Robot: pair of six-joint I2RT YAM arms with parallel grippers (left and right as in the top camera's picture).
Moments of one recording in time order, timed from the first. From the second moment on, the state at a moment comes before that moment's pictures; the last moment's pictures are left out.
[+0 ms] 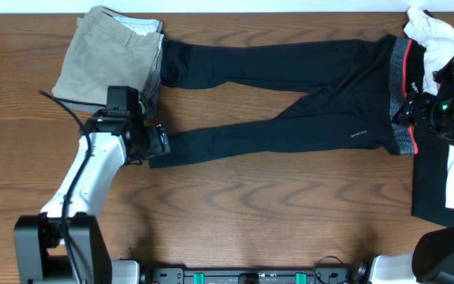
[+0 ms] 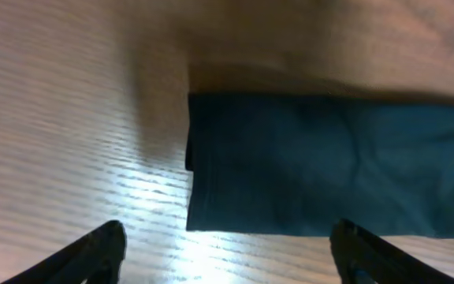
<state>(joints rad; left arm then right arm) -0.02 1.55 0.97 -0.75 0.08 -0.30 -0.36 1.61 1.60 -1.37 -0.18 0.01</state>
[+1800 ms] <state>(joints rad) -0.02 1.51 1.09 -0.74 -0.05 -0.30 -0.36 1.61 1.28 -1.06 -0.09 0.07</state>
